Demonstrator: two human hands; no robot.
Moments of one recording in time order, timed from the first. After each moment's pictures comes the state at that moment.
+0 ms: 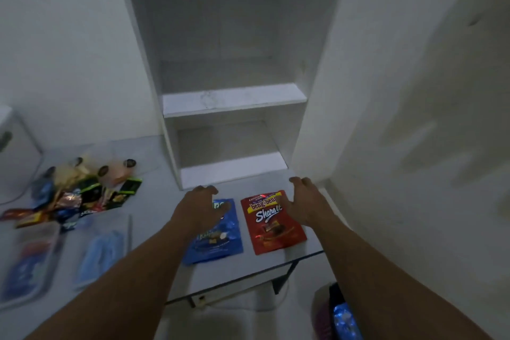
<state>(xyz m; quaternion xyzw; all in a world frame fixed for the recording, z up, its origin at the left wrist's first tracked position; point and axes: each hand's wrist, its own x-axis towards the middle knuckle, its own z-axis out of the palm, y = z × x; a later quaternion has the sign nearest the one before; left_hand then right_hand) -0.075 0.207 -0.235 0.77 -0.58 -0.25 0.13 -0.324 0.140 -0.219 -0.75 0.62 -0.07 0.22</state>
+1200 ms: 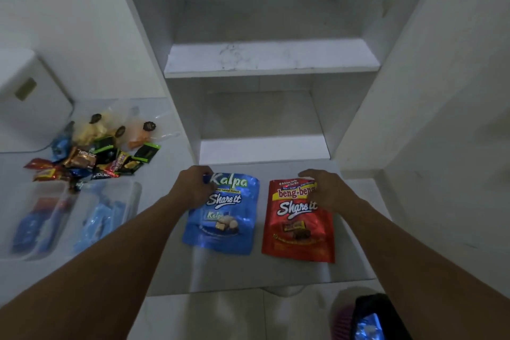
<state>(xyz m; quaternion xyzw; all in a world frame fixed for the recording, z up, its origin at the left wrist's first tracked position) -0.027 0.144 -0.297 0.84 -0.46 -0.25 0.15 -0.319 0.010 -0.309 -0.81 0.49 0.01 0.31</state>
